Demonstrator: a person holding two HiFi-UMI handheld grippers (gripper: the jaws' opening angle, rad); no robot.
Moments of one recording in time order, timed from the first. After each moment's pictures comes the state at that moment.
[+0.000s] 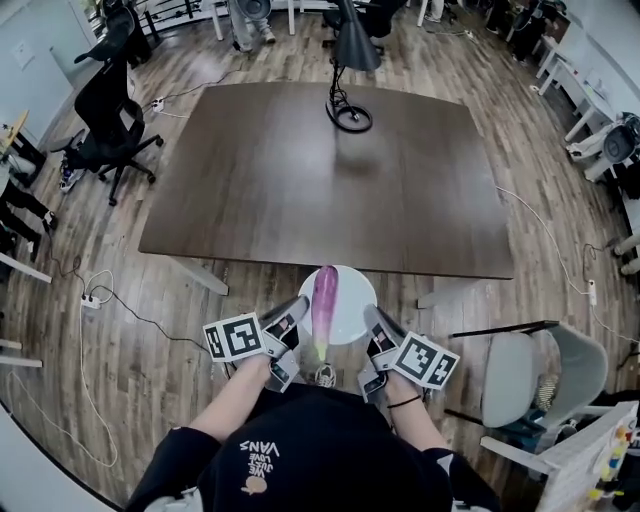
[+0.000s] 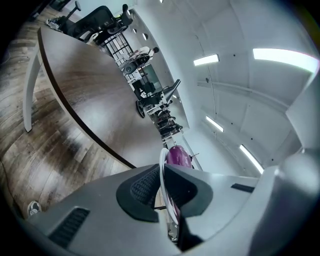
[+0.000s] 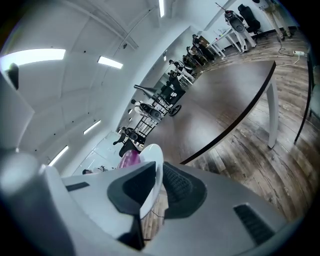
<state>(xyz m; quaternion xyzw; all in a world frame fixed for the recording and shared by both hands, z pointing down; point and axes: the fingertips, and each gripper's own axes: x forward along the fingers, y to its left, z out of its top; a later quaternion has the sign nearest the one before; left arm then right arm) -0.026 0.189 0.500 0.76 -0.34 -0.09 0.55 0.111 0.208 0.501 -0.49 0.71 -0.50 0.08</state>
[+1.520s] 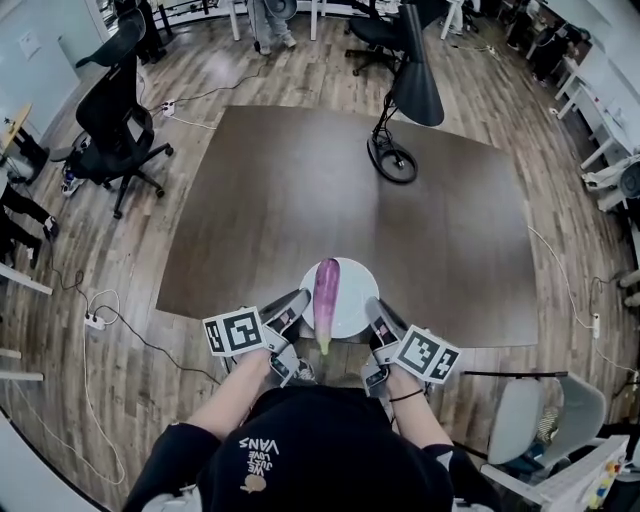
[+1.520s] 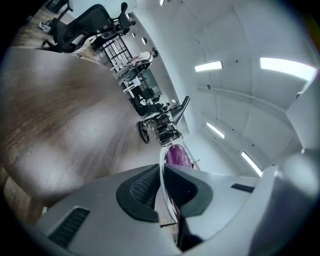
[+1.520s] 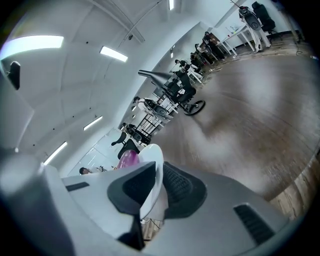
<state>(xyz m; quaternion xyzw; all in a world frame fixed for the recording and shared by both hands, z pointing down) -0.151 -0.027 0.488 0.76 -0.35 -0.10 0.54 -0.014 -0.018 0.488 -0.47 0.74 -0.48 0.06</state>
